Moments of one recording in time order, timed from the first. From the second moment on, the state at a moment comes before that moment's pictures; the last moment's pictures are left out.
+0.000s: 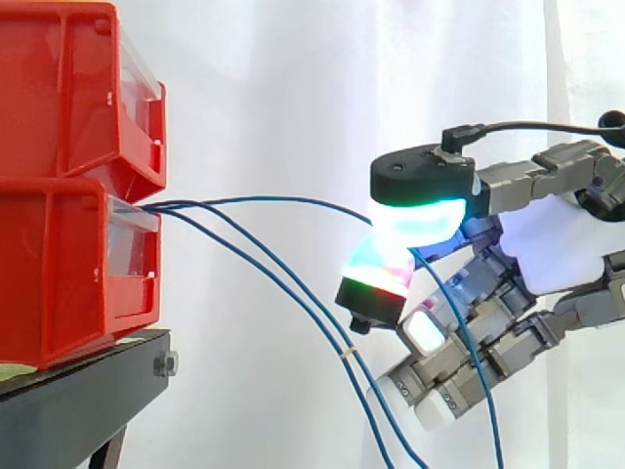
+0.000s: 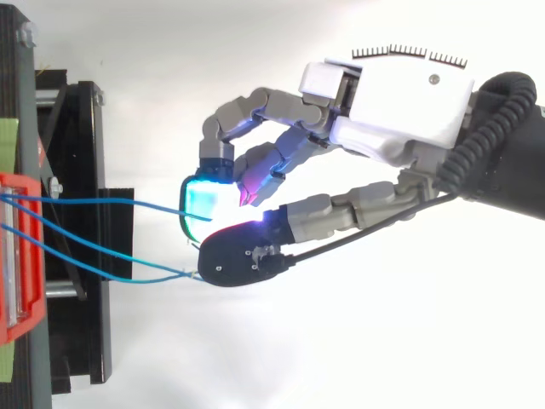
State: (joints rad) arm 0.16 -2.23 -1.11 -3.21 -1.14 0.02
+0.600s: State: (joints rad) arm 0.16 -2.23 -1.12 -3.15 -1.14 0.02
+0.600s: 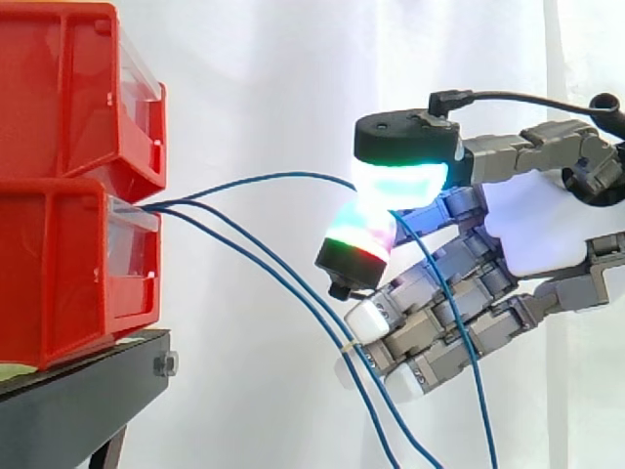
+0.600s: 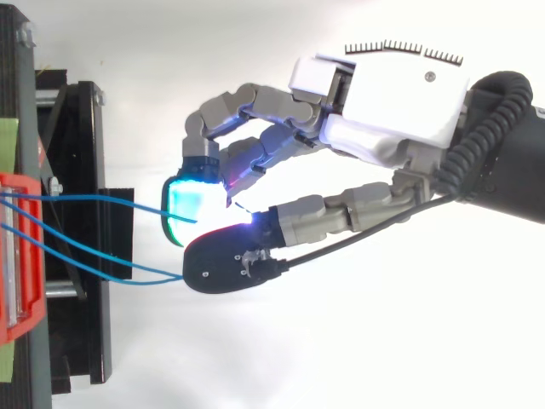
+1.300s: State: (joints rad) arm 0.16 -2.23 -1.14 -3.12 -1.14 0.02
